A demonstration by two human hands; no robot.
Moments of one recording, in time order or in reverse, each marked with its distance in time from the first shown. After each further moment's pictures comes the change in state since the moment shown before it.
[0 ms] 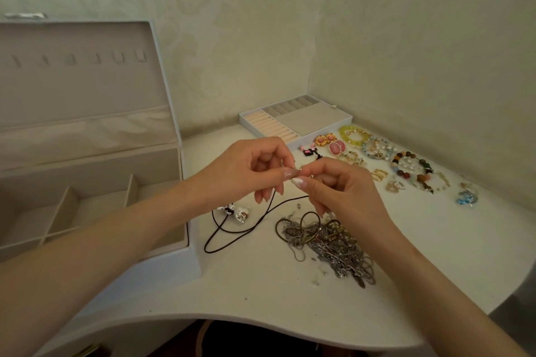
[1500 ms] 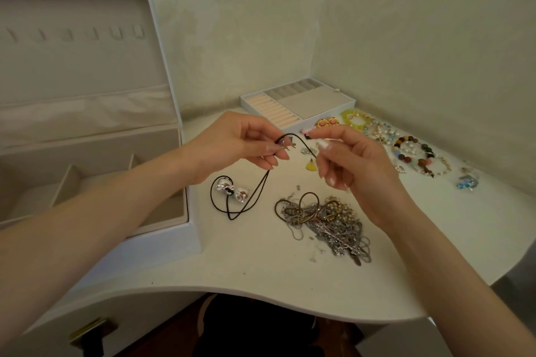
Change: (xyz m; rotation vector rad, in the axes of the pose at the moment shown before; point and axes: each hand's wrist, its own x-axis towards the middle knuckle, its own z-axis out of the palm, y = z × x) left_hand 0.005 -0.006 -0.013 -0.084 0.024 -0.158; right_hand 0.005 0.000 -0.019 0.225 -0.007 0.093
